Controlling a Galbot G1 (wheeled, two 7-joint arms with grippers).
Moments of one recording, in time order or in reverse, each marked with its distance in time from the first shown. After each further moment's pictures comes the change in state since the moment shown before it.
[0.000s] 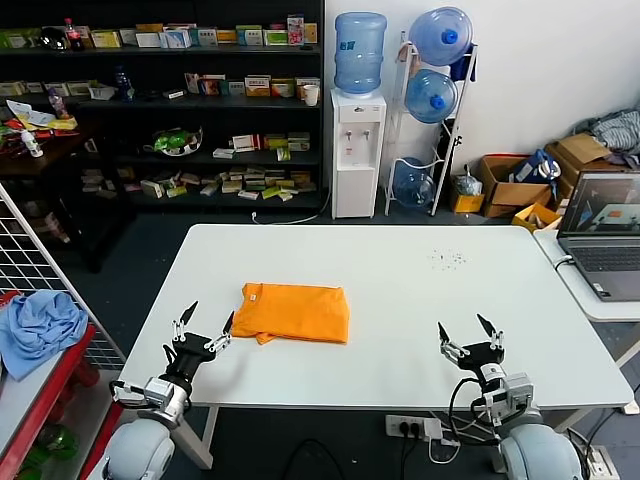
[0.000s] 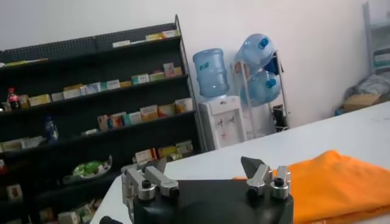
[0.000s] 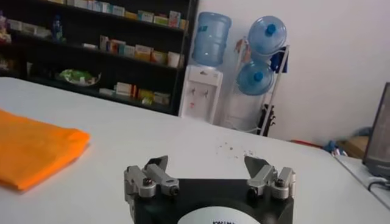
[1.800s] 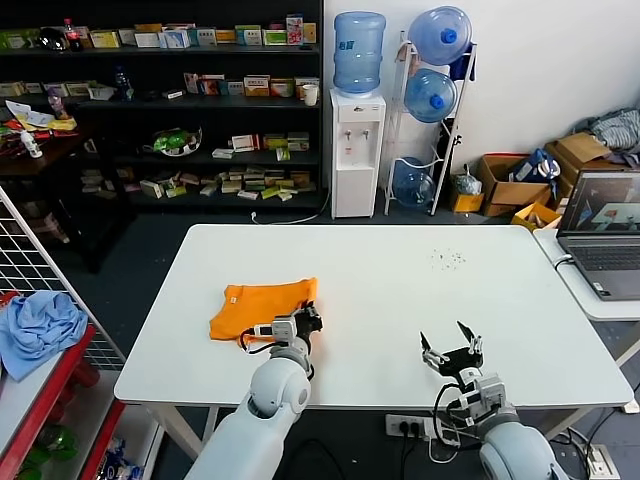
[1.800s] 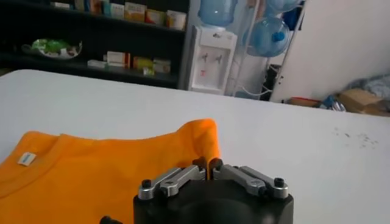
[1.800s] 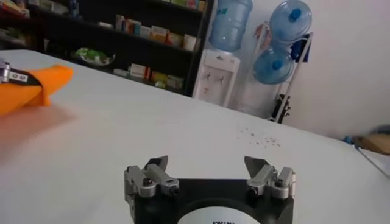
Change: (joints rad) left arm -0.363 -0.432 0.311 0.161 -0.219 0.482 -0.358; right arm 0.045 -0.231 -0.271 -0.046 0.157 0.001 0.249
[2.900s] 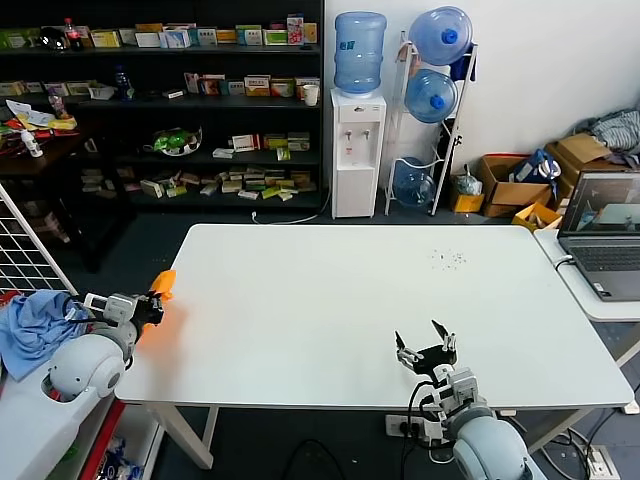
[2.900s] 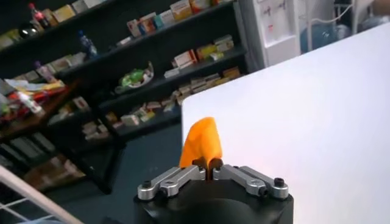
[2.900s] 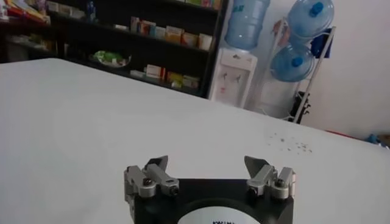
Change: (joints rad) left arm 0.084 0.816 -0.192 -0.239 -0.241 0.221 0.126; right arm 0.045 0.041 -0.090 0.043 -0.008 -0.090 0.025
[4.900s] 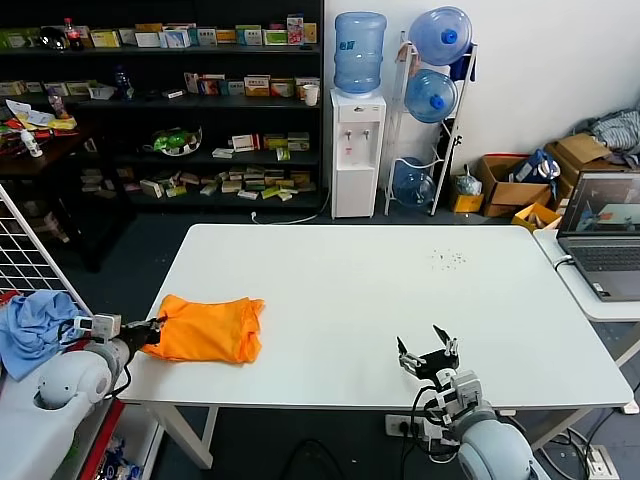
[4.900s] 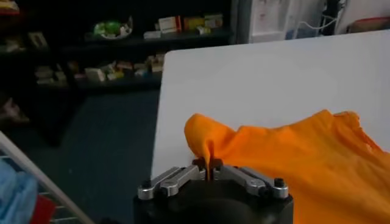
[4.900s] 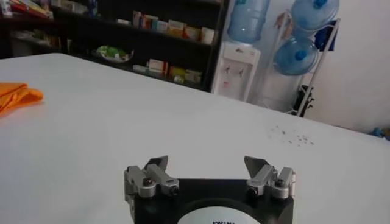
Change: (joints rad) left arm 0.049 -0.062 -0.117 0.208 -0.045 -0.054 0.234; right arm -0.007 -0.027 -0.009 0.011 0.040 -0.008 -0.001
